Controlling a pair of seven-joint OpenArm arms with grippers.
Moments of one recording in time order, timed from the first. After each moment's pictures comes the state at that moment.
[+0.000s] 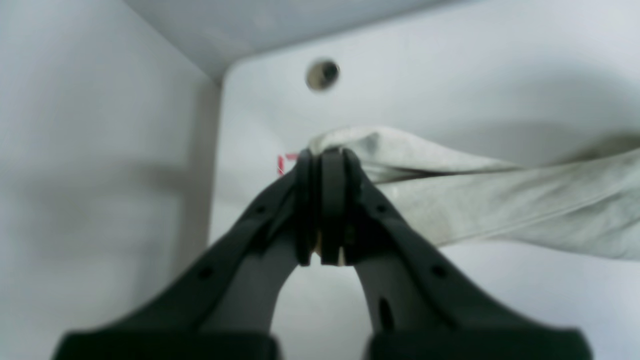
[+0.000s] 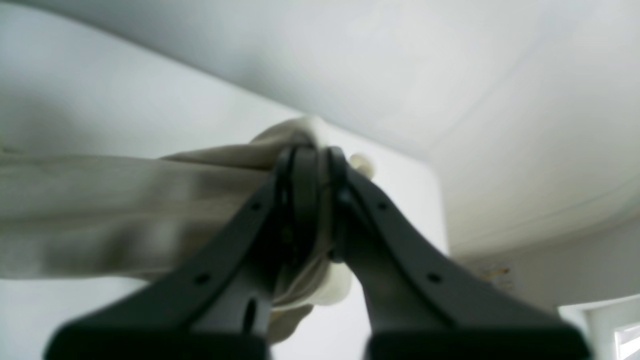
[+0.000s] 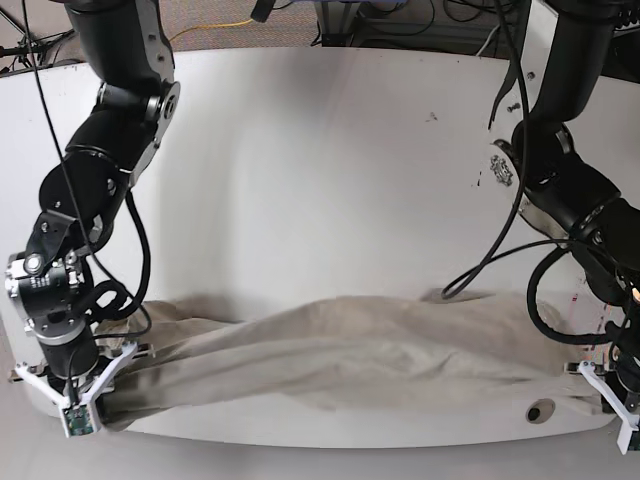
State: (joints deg) left arm -48.0 -8.2 -28.4 99.0 1.4 -42.8 79.5; right arm 33.1 12.9 15.1 107.7 1.9 31.7 -62.5
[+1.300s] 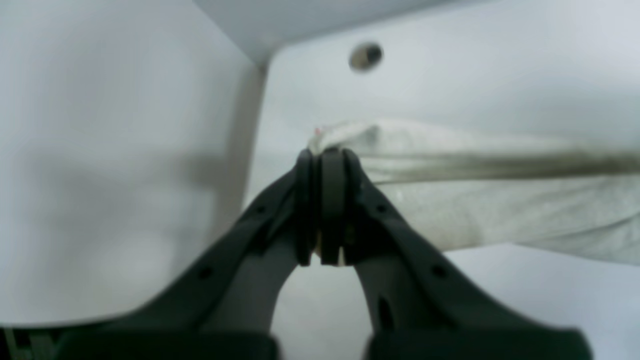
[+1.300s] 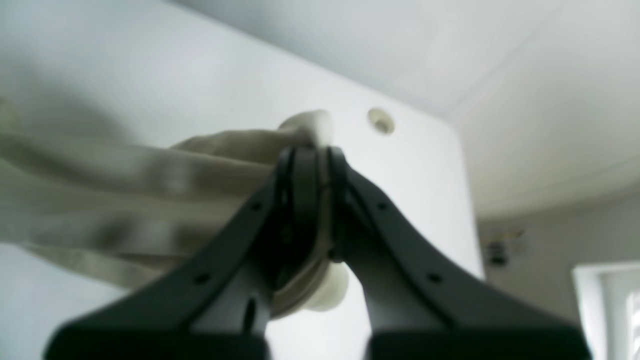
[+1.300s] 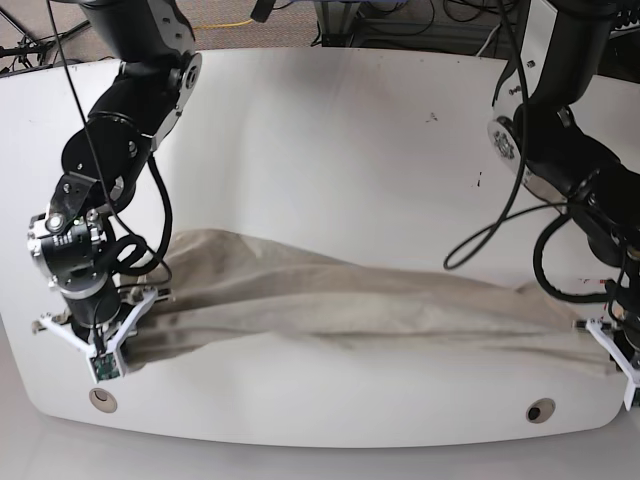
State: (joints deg) left arm -36.0 -10.0 -28.5 108.8 1.1 -42.8 83.4; right arm 21.2 6.7 18.9 113.2 1.8 34.6 -69.1
